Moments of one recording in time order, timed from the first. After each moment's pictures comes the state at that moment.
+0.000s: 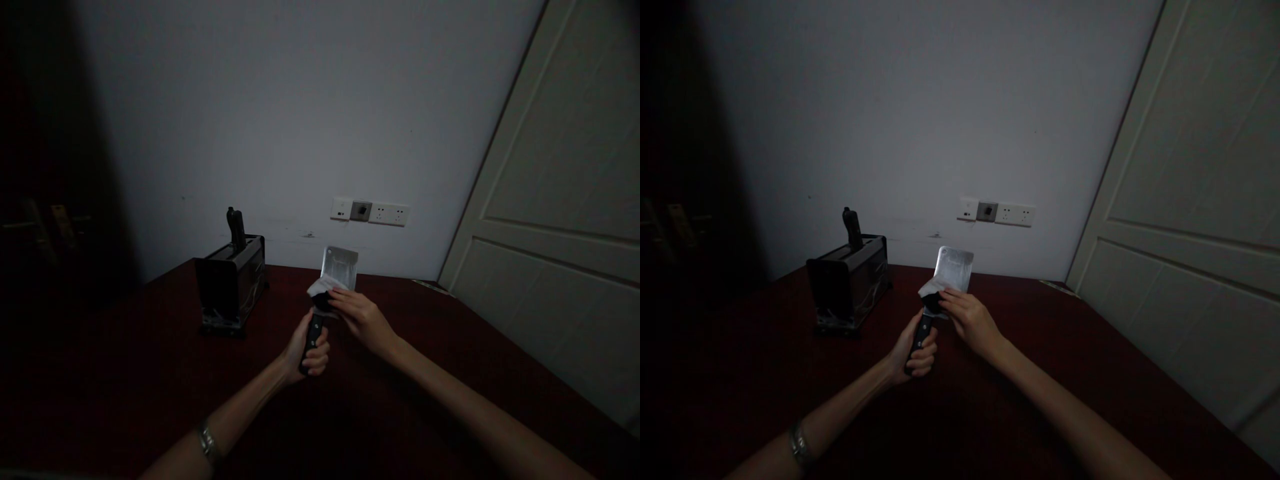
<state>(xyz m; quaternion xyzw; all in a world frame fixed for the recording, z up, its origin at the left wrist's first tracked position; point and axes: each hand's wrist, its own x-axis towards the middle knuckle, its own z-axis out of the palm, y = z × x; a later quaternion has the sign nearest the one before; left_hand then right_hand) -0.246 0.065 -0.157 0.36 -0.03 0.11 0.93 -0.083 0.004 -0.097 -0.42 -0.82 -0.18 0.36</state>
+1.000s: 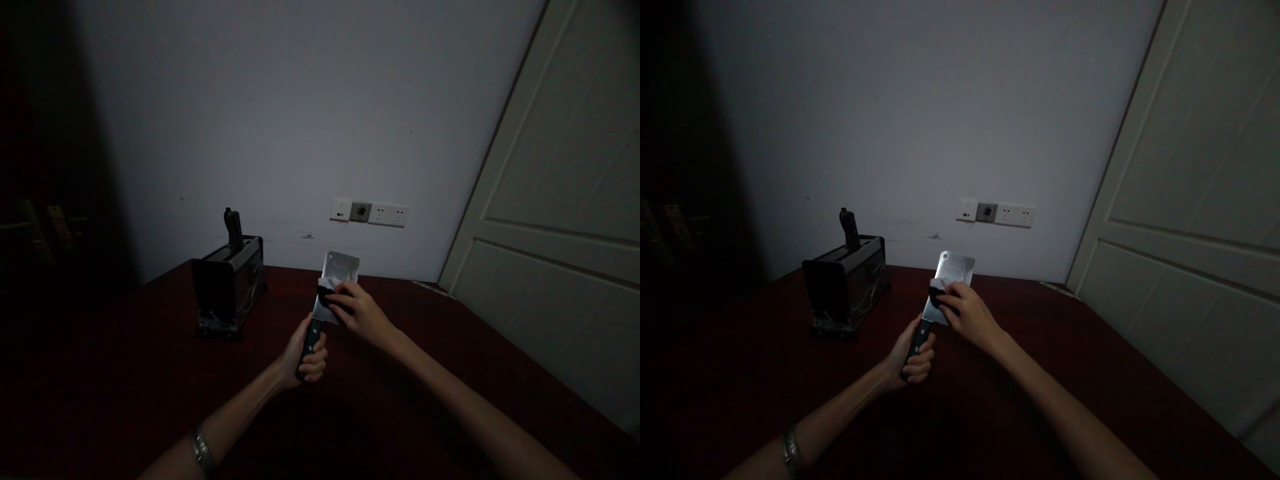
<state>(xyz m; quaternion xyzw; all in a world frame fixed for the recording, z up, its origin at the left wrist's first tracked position) -0.246 0.068 -0.160 0.35 -0.03 0.08 0.93 -0.075 0.019 -0.076 -0.45 -0.80 -0.15 0.38</state>
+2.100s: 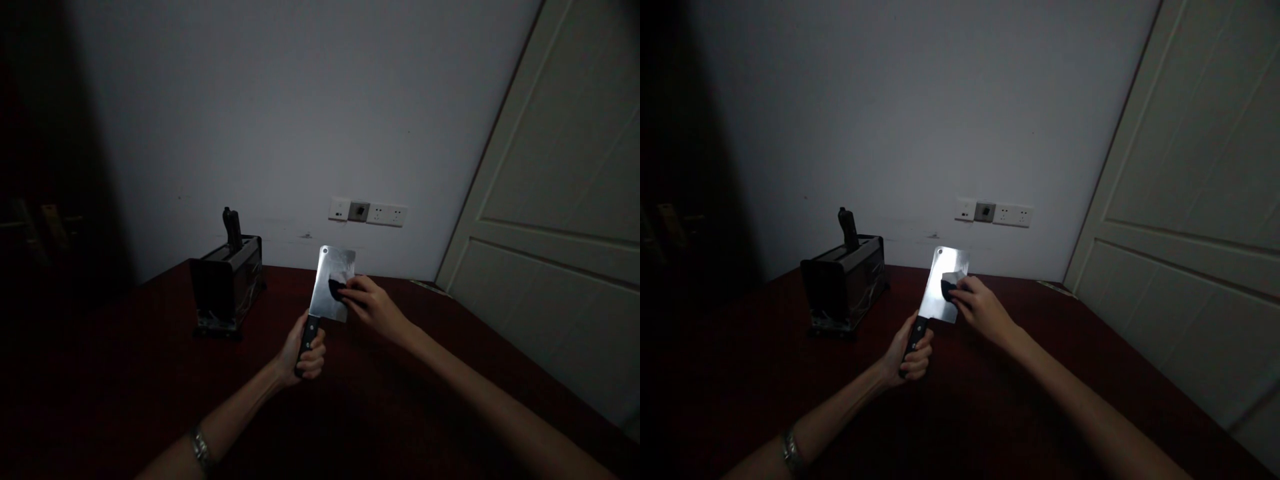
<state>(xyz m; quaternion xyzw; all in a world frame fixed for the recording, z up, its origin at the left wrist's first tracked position) -0.248 0.063 -0.153 0.36 -0.05 0.10 0.93 -0.061 0.001 -0.060 -0.46 -0.80 -0.18 0.34</state>
